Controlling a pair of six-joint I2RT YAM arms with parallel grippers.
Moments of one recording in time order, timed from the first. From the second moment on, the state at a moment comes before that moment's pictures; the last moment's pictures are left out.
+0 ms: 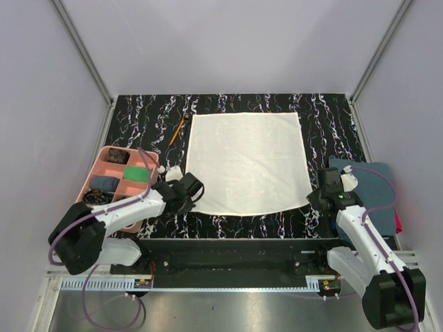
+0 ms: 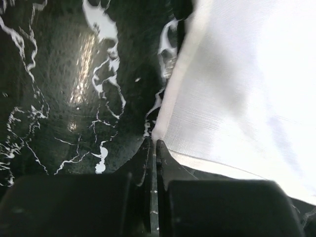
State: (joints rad) left arm -0.77 1.29 0.65 -0.60 -0.39 -1.08; right arm 0.15 0.89 0.52 -0.65 0.28 0.97
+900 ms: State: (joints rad) left arm -0.77 0.66 1.18 -0.27 -0.19 -0.41; right arm 0.15 0.35 1.30 -0.64 0.04 0.43
